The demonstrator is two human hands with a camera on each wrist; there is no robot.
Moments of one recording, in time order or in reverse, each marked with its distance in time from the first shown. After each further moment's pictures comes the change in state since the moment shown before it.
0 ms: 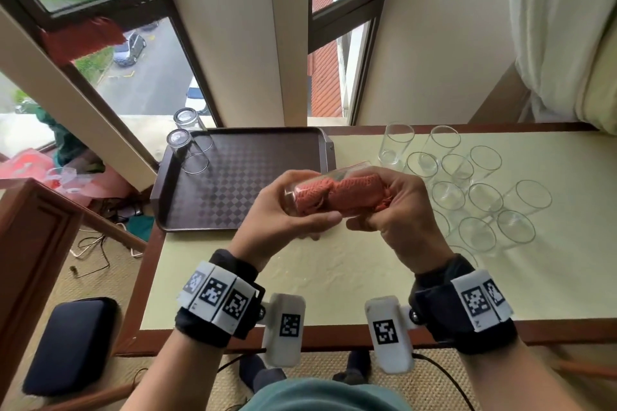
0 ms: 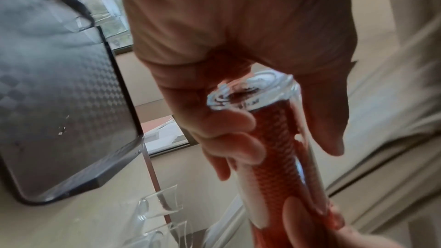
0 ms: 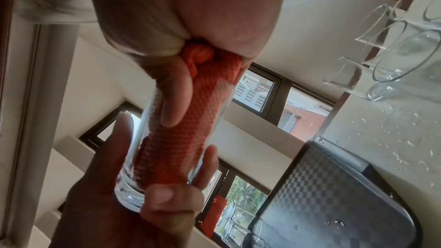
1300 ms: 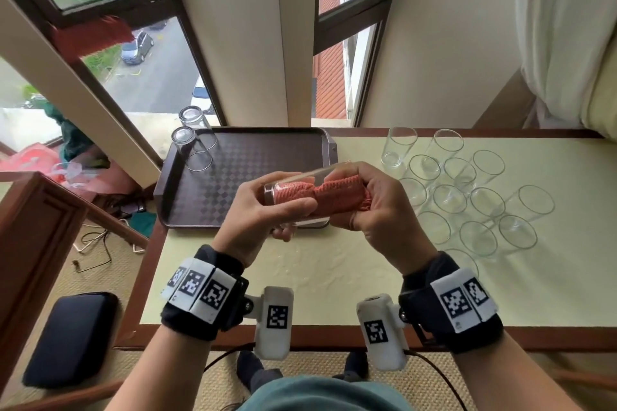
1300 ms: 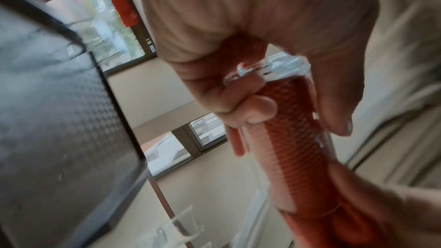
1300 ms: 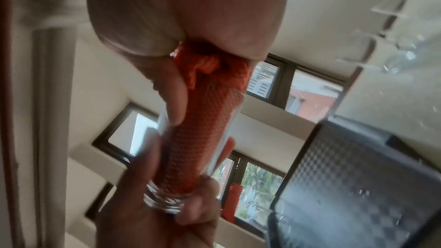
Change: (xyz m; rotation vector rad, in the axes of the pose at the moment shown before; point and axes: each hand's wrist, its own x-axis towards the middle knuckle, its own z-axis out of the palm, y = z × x) left_hand -0.003 -0.001 -0.014 -0.136 0.068 0.041; right_hand 0.006 0.000 0.015 -0.071 -0.081 -0.040
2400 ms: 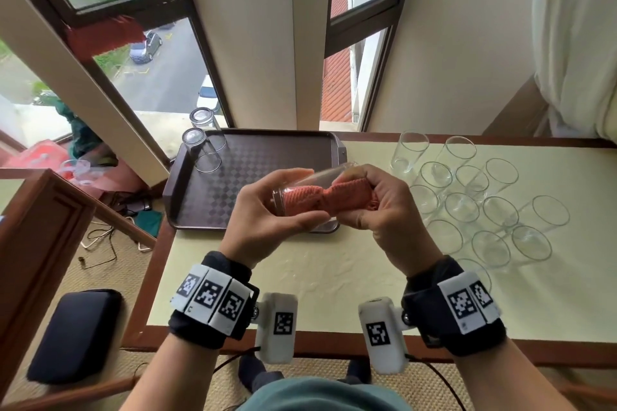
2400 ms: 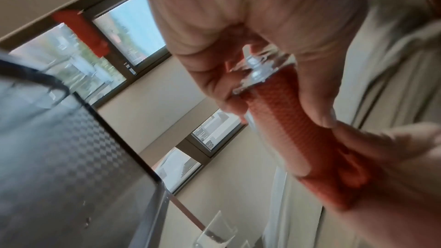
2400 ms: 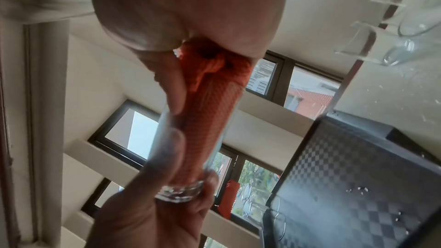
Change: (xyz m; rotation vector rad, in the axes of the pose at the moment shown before) left_hand -0.003 0.004 -0.008 0.205 0.044 0.183; right_hand 0.012 0.005 0.008 0.020 0.040 -0.029
